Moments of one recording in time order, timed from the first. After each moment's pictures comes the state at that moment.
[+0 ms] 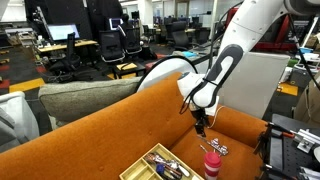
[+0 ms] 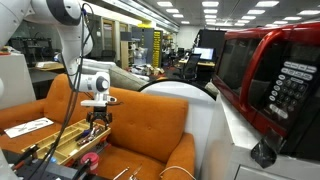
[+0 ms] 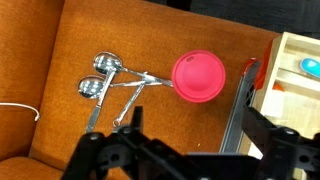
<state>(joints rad) 0.08 0.73 0.02 -2.04 -0.13 2.34 0.04</state>
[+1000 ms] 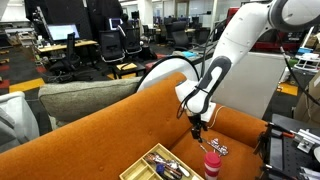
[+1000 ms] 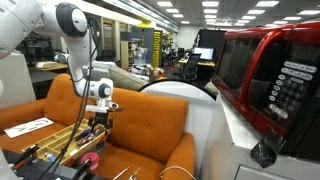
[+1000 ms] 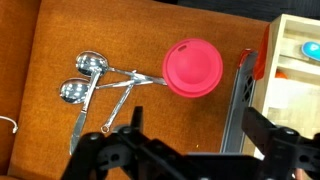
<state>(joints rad) 0.07 0.87 0.02 -1.92 -0.06 2.34 0.03</state>
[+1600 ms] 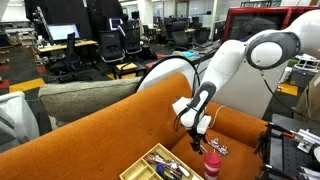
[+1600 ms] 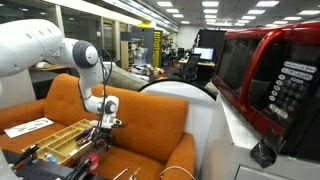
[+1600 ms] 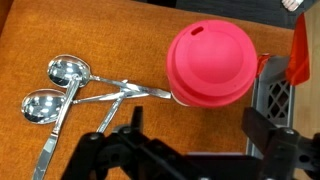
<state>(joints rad) 0.04 1.23 0.02 -1.57 -0.03 2.21 -0.03</state>
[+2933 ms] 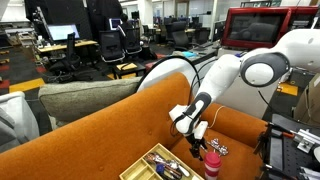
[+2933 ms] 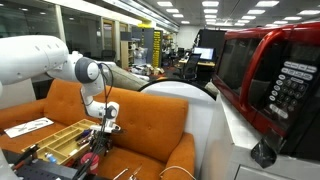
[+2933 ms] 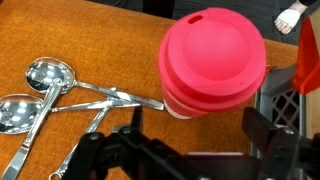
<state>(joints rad) 0.05 1.41 0.04 -1.33 -0.03 2.04 -0.05</state>
